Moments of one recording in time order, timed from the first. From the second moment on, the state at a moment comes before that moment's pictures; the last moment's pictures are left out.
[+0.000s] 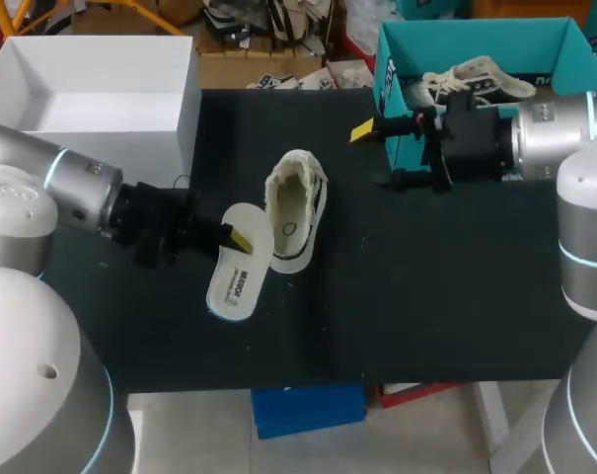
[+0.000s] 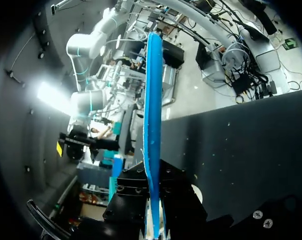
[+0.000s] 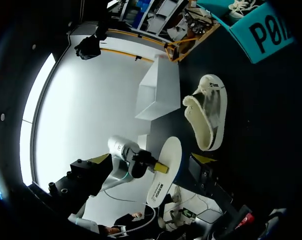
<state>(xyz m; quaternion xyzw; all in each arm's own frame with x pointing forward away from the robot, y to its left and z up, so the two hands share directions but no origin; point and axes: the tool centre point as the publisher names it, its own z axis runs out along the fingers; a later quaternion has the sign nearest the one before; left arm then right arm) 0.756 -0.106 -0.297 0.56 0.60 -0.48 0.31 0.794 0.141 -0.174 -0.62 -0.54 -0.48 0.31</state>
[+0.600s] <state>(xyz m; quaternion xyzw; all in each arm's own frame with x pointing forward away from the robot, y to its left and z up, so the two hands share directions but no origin) 0.751 -0.103 -0.310 0.60 0.60 -0.46 0.26 0.752 0.117 -0.168 -0.68 -0.50 -0.48 0.25</state>
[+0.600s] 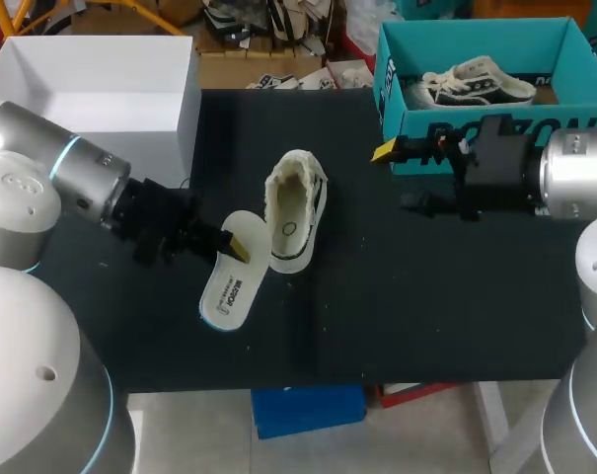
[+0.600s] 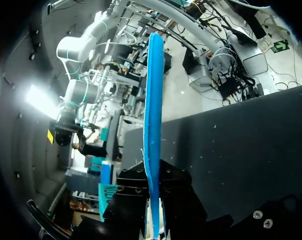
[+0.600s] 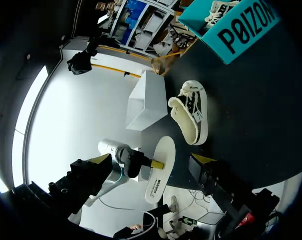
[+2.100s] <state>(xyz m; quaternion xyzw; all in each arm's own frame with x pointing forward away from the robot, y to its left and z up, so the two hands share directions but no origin) 0.812 -0.145 -0.348 0.65 0.57 -0.48 0.13 0.742 0.119 -0.166 -0.69 -0.49 -0.49 0.23</state>
